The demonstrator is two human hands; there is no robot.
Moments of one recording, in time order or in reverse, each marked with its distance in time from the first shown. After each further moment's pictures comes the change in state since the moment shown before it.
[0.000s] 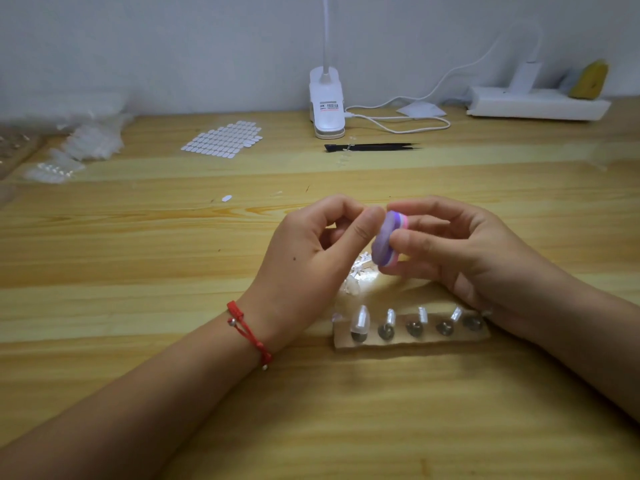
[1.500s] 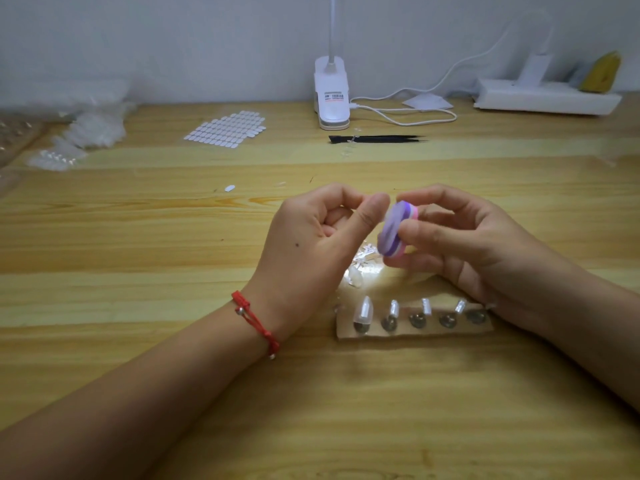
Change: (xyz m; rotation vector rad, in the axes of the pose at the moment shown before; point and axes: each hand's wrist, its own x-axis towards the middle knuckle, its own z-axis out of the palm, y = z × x) left_hand -0.001 0.002 0.003 -0.029 0.112 -0.029; right_hand 0.002 0.002 -0.004 0.030 -0.047 -0.001
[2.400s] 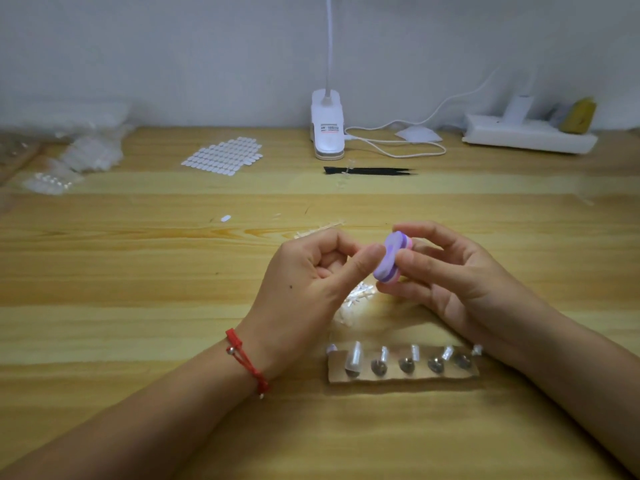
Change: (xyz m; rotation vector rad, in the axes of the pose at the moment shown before) left_hand 0.004 -0.007 -0.002 -0.118 -0.032 -0.098; right_hand 0.006 -0.002 -0.003 0.122 0.046 0.036
